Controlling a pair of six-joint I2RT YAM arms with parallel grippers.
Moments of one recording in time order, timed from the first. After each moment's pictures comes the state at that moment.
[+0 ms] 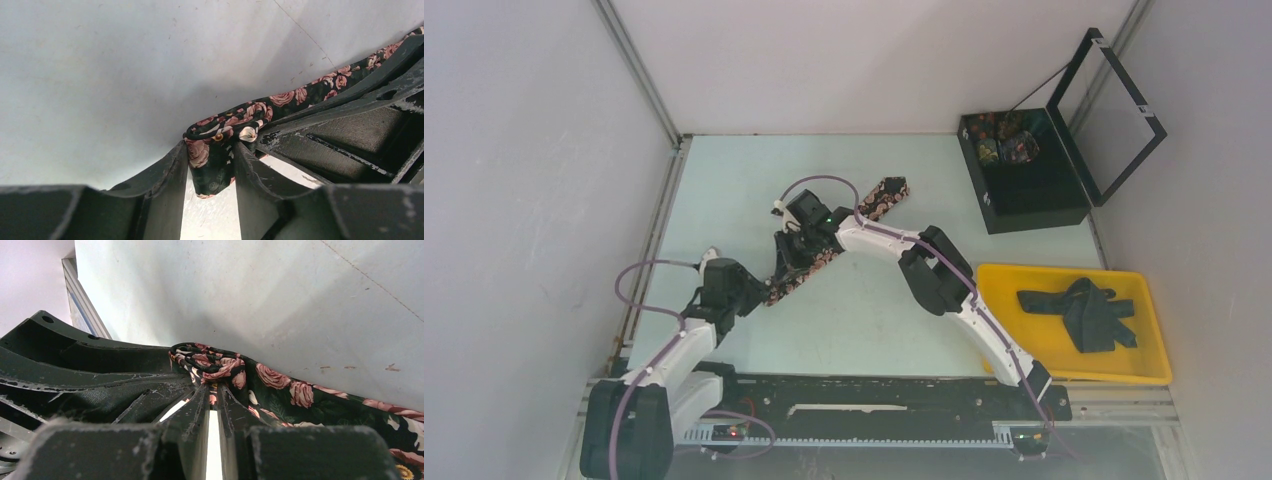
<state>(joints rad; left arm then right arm) -0.11 0.95 0.27 -0.12 -0.03 -0.83 0.89 2.52 2.06 -0.43 -0.62 0.62</state>
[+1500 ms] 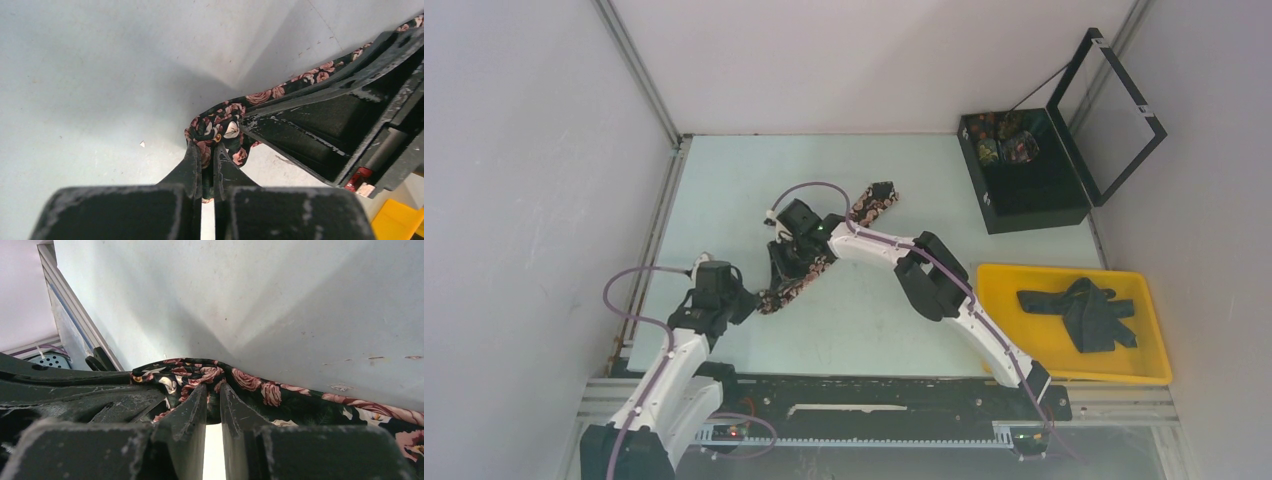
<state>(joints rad) -0.10 0.76 0.34 -0.44 -0.03 -0.86 0.95 2.52 2.07 -0.49 -0.56 0.62</state>
